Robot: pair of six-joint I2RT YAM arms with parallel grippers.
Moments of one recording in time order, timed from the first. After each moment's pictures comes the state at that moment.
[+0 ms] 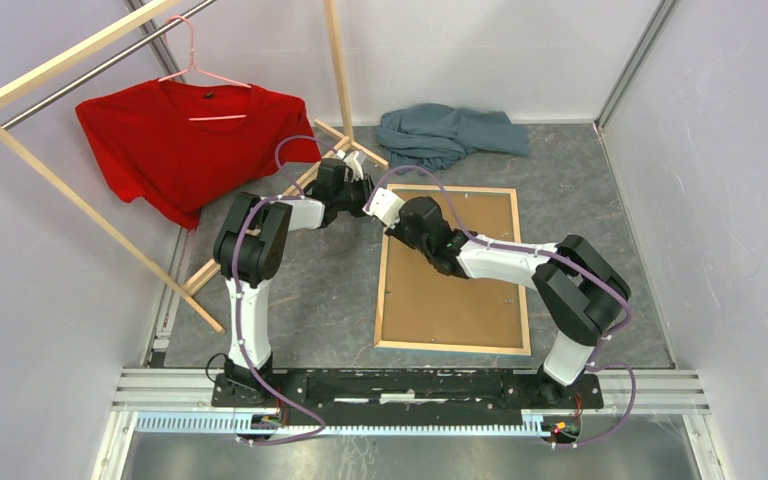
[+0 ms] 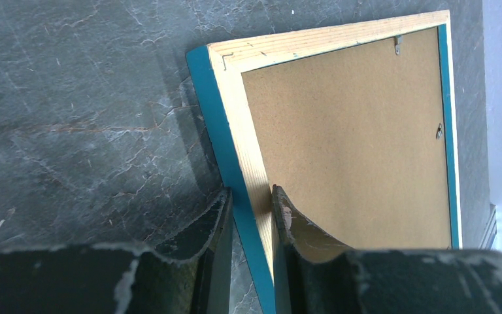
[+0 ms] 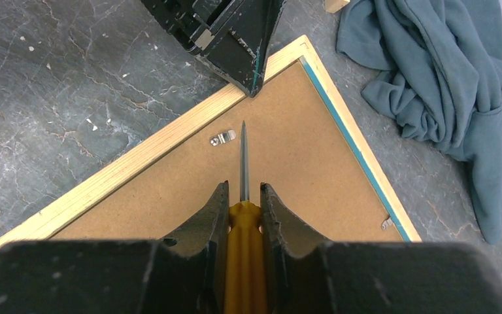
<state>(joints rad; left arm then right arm) -0.34 2.13 1.23 0.28 0.51 -0.50 0.80 1.74 1.00 0.21 0.25 -0.42</state>
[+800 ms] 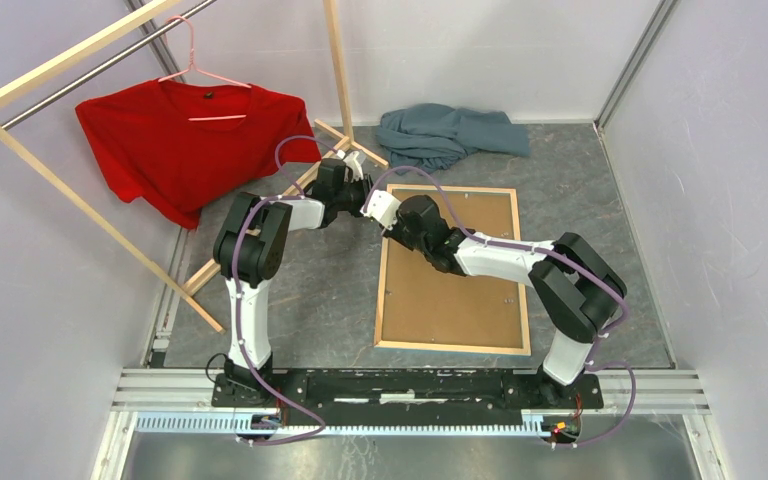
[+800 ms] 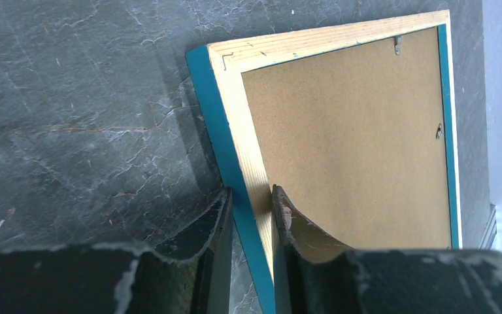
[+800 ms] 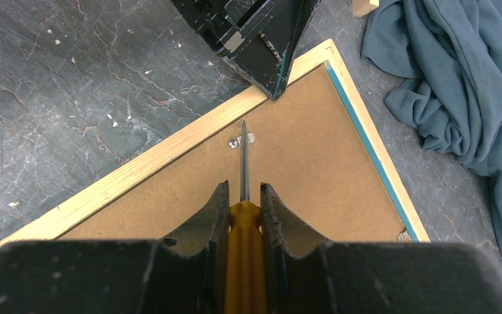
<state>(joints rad) -0.34 2.13 1.23 0.28 0.51 -0.50 0.80 1.76 1.03 0.17 0.18 -0.43</state>
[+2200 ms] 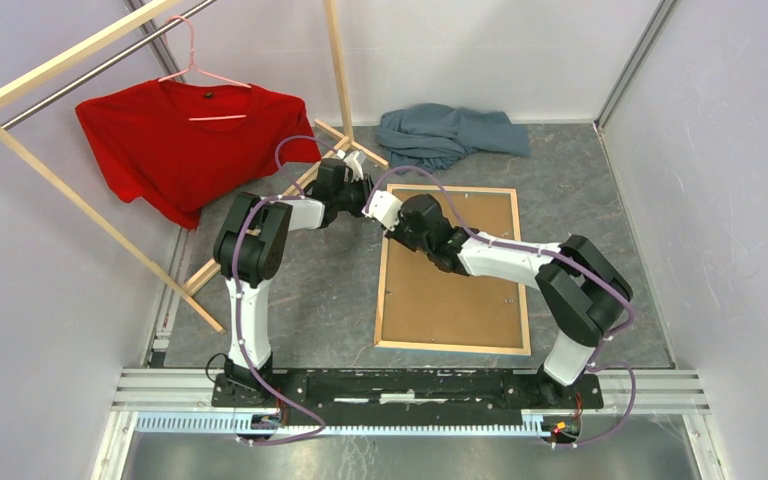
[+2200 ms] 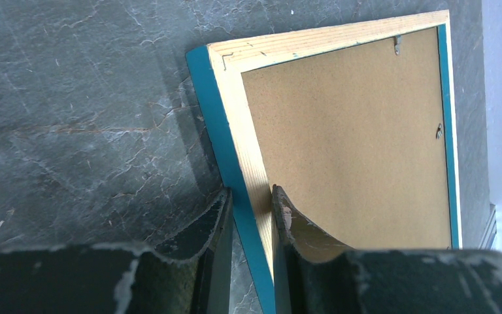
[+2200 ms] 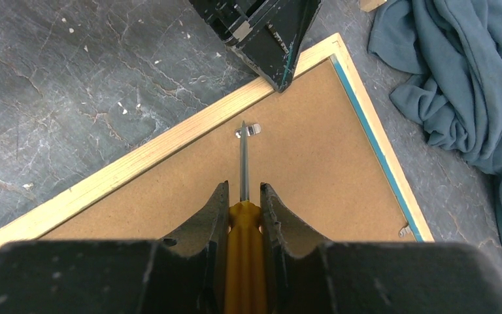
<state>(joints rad) -0.34 2.13 1.23 0.28 0.51 -0.50 0.79 1.73 1.02 0.12 0.16 -0.43</state>
